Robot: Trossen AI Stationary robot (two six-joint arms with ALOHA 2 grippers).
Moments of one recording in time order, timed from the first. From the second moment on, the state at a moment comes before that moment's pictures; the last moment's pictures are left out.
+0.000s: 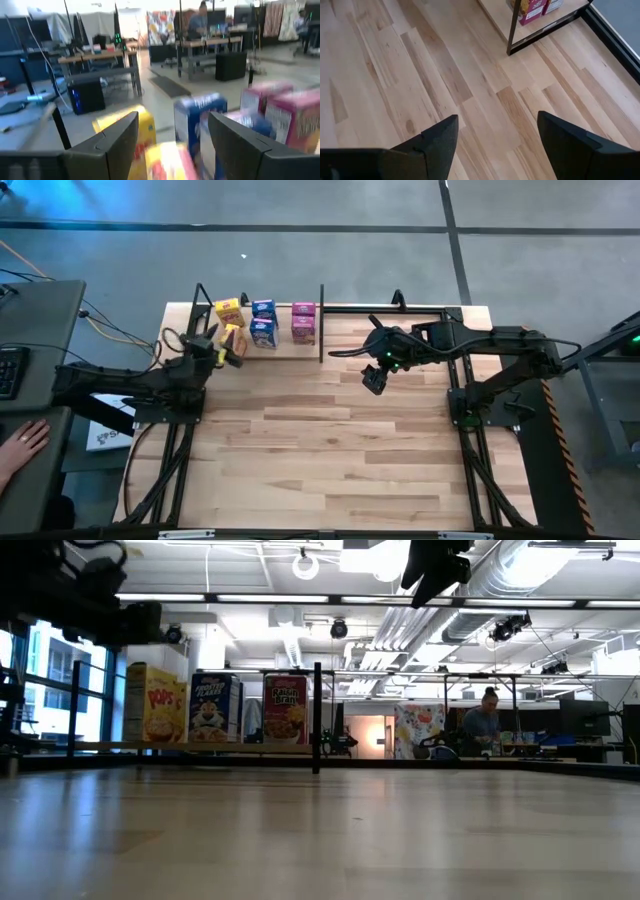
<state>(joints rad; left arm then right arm) 0.03 0.43 0.10 0.37 -1.19 0.11 -0.03 1.41 1.46 -1.03 0.19 0.43</state>
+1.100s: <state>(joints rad) -0.40 0.89 0.41 -0.29 -1.41 -1.33 -0.03 1.41 1.46 -1.02 0.29 0.42</state>
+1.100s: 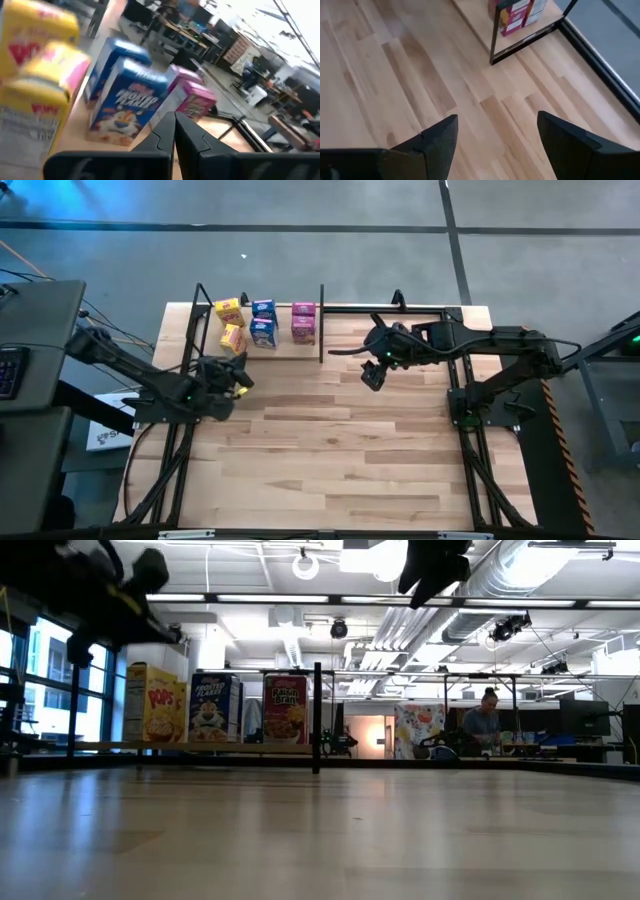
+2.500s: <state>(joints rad) -0.05 1.04 0.25 -0.27 -1.11 -1.44 -0.03 1.41 1.46 -0.98 0.30 0.39</state>
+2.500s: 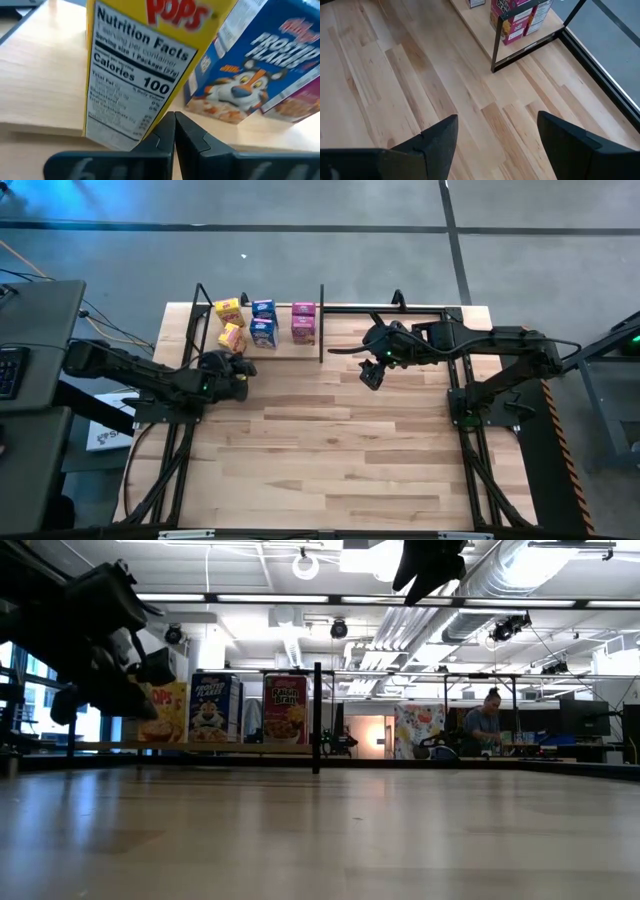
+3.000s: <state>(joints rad) 0.00 0.91 0.25 -0.48 -1.04 -1.44 -0.03 1.41 1.46 -0.98 0.30 0.39</state>
